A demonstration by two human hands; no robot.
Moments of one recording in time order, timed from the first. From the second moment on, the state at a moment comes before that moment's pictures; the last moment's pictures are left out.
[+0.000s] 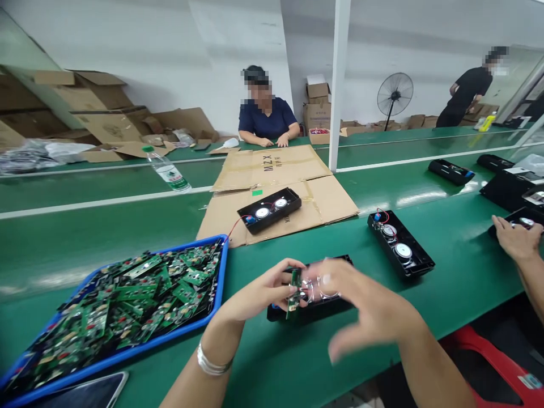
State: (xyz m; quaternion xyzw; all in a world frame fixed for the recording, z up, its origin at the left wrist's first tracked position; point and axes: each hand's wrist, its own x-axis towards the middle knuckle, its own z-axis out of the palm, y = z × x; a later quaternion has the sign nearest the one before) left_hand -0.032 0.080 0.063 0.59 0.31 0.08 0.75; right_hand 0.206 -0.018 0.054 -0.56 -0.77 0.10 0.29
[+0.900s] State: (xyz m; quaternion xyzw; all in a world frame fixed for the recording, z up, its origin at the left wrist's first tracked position) left_hand -0.039 0.086 0.052 0.65 0.41 0.14 0.63; right_hand 0.152 -0.011 -0.010 -0.69 -0.69 0.11 0.20
